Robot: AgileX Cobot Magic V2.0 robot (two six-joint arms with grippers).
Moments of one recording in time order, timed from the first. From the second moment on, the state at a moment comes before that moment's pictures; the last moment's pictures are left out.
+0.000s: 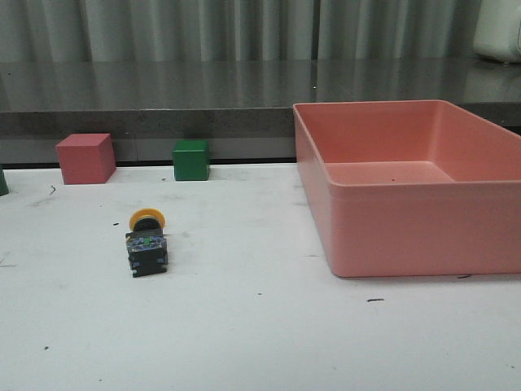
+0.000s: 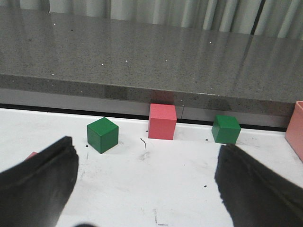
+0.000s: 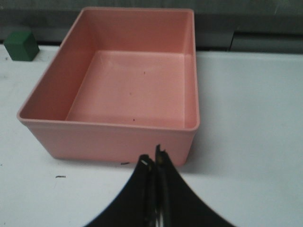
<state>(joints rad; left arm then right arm) 0.00 0.41 -0.45 0.00 0.29 -0.09 0.15 0.31 -0.41 -0.09 0.50 0.15</state>
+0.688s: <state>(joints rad) -0.27 0.99 -0.75 -0.09 0.40 -0.09 0.15 0.13 -0.40 -0.10 0.50 0.15</state>
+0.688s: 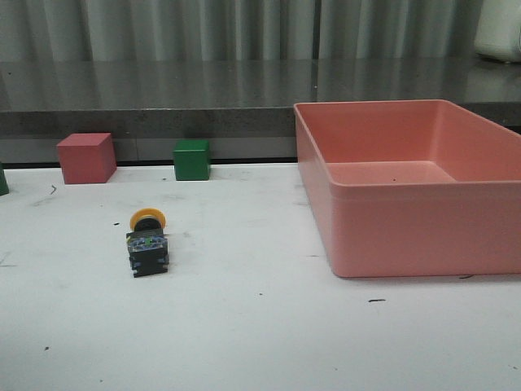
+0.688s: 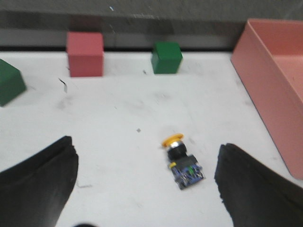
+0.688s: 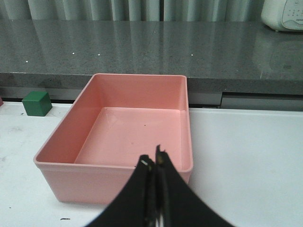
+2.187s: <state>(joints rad) -0.35 2.23 -1.77 -0.17 1.21 -0.22 0.15 0.13 -0.40 -0.10 0.50 0.15</state>
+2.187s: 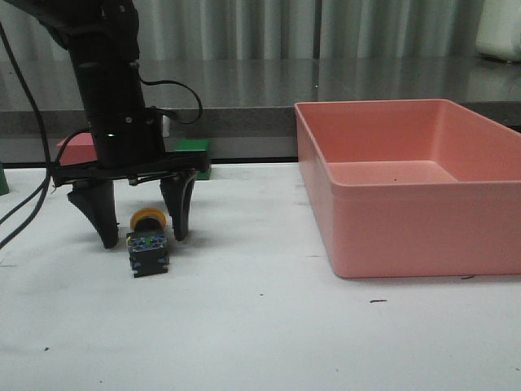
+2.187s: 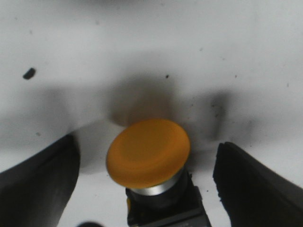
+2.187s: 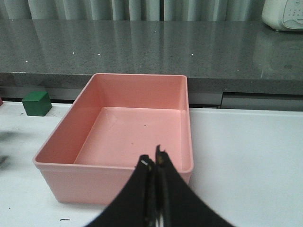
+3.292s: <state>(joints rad) -0.37 1.71 -1.21 0.00 0.54 -0.16 0.15 0.13 -0.40 -0.10 0.50 0.15</state>
